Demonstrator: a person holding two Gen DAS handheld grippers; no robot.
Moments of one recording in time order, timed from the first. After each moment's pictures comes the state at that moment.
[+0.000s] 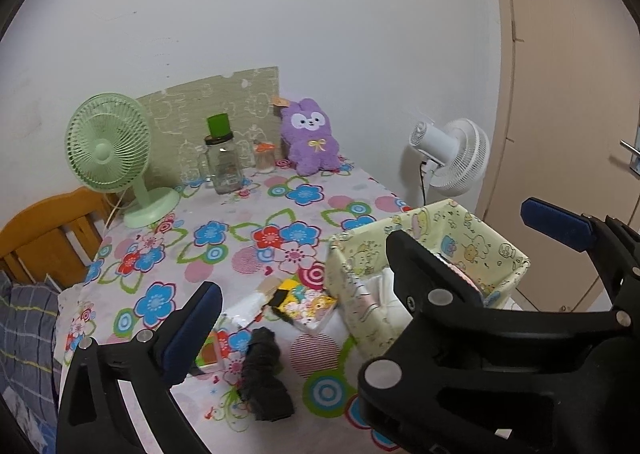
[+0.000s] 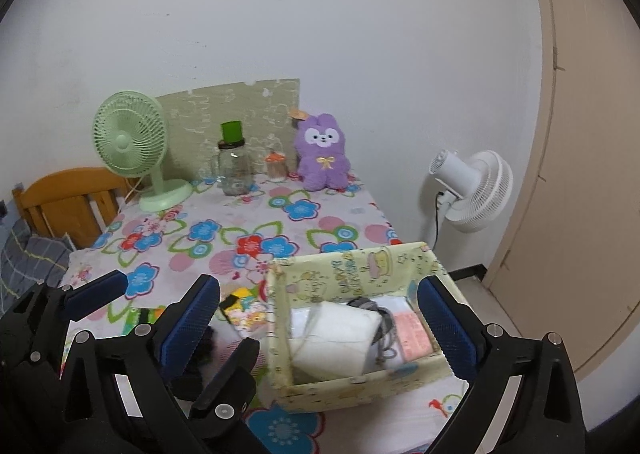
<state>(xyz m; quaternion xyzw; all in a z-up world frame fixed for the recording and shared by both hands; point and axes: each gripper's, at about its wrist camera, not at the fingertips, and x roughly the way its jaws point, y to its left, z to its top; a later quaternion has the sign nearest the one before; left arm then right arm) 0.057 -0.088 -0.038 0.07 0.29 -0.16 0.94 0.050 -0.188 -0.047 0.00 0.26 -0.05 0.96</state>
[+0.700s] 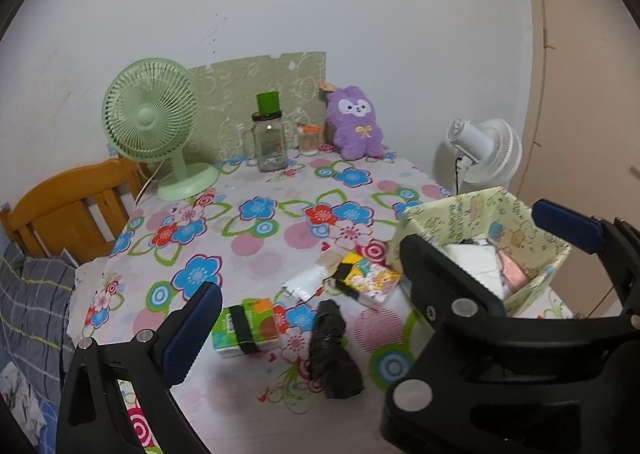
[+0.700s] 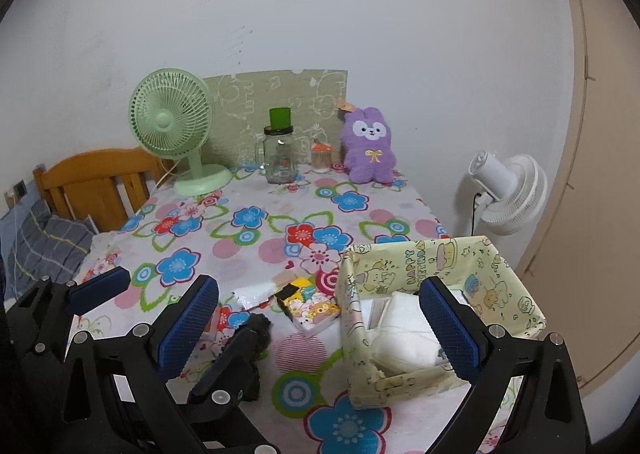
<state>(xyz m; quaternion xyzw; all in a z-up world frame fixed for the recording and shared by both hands) 0.063 -0.024 -0.061 0.06 0.30 -0.12 0.94 0.056 -0.126 -0.067 -0.02 0.27 -0.01 0.96</state>
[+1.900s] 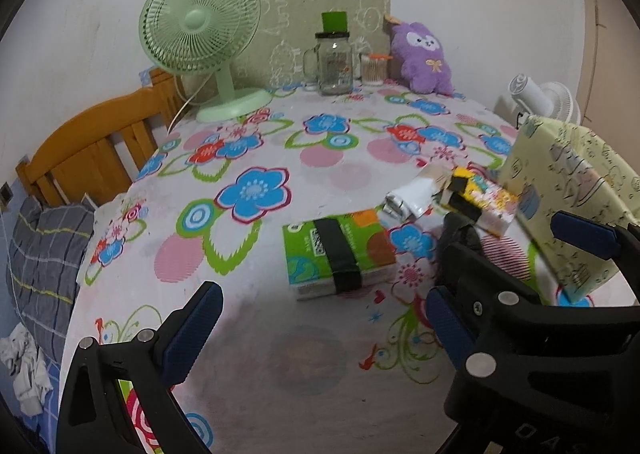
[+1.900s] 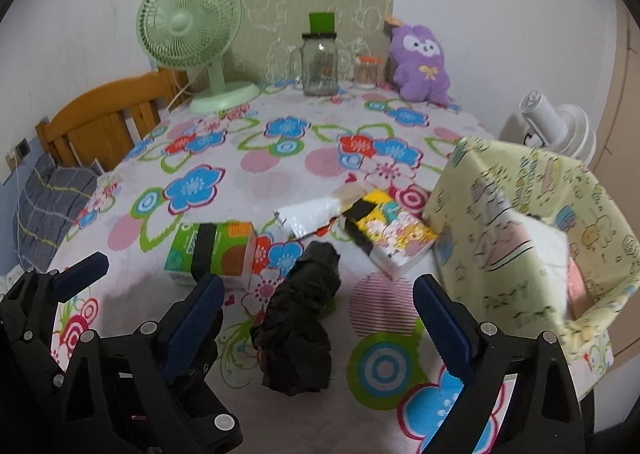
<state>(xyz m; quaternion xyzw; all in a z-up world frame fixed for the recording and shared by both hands) 0.097 0.047 -0.152 0.05 0.38 -0.05 0.92 0.110 -0.067 -0.167 -0.01 0.38 0.03 0.92</state>
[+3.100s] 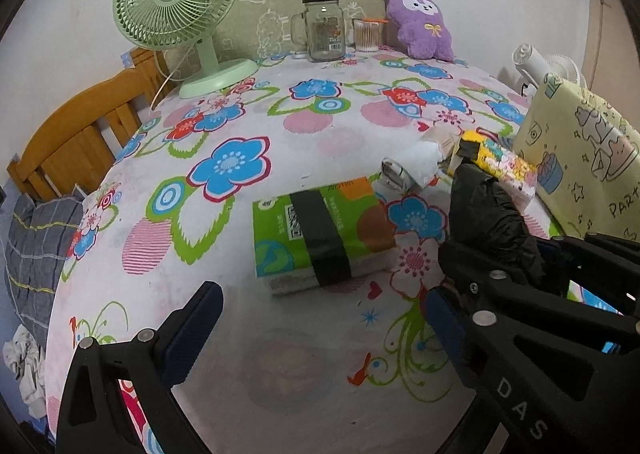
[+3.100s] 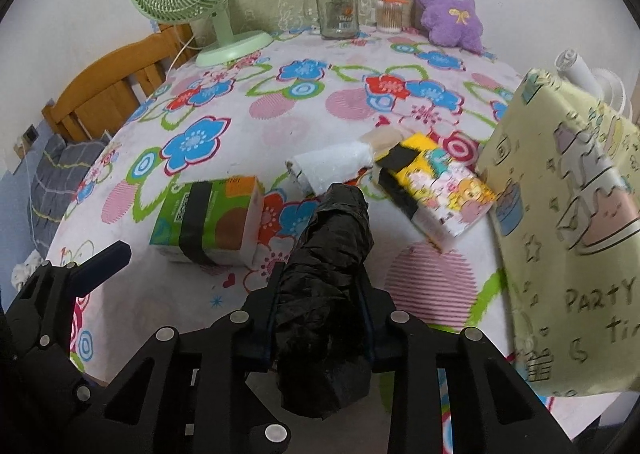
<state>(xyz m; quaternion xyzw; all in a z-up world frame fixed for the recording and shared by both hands) 0.121 0.032 -0.177 0.07 0.42 -0.05 0.90 0.139 -0.067 -0.201 0.01 0.45 0.06 0.89</state>
